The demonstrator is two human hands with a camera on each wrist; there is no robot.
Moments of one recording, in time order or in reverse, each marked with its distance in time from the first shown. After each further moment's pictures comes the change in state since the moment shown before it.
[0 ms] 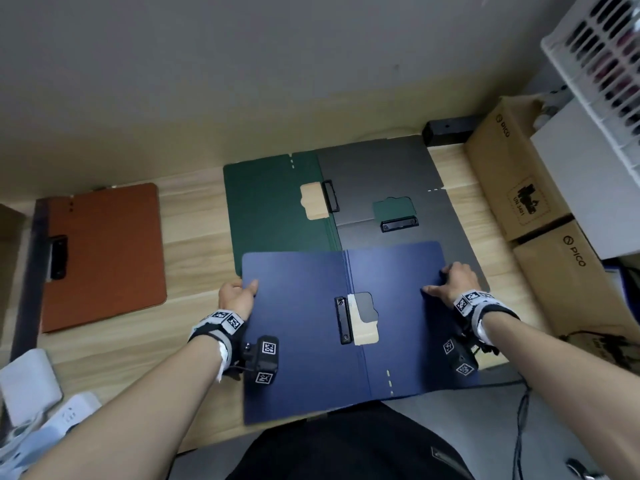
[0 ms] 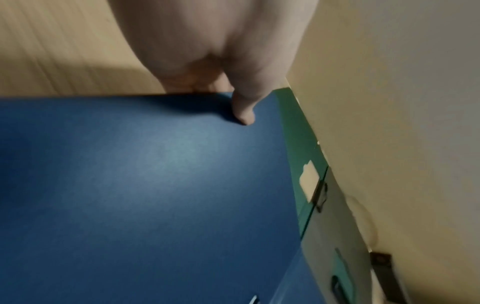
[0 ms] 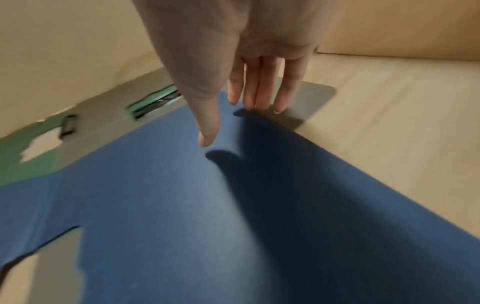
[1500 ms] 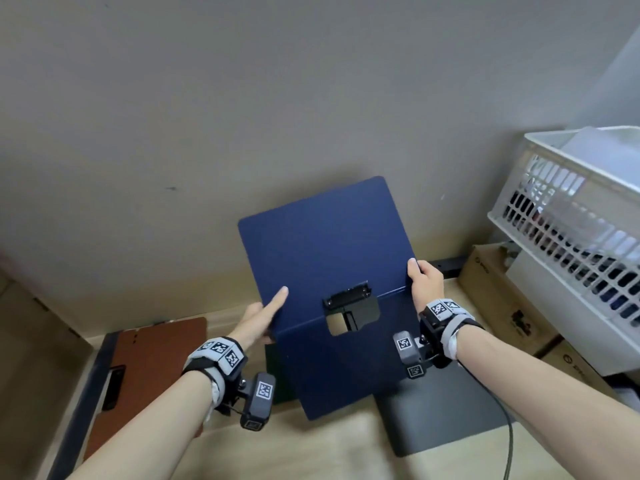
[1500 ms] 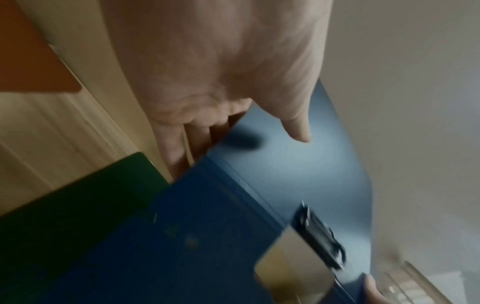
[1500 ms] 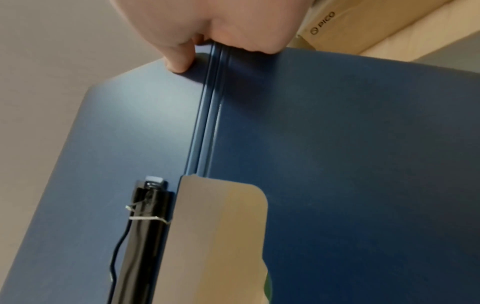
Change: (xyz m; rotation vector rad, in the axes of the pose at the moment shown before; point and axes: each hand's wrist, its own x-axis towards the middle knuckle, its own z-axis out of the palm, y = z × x) left_hand -0.085 0.210 -0.103 -0.148 -0.440 0.392; right_hand -0.053 -0.209 -0.153 1.138 0.435 -0.457
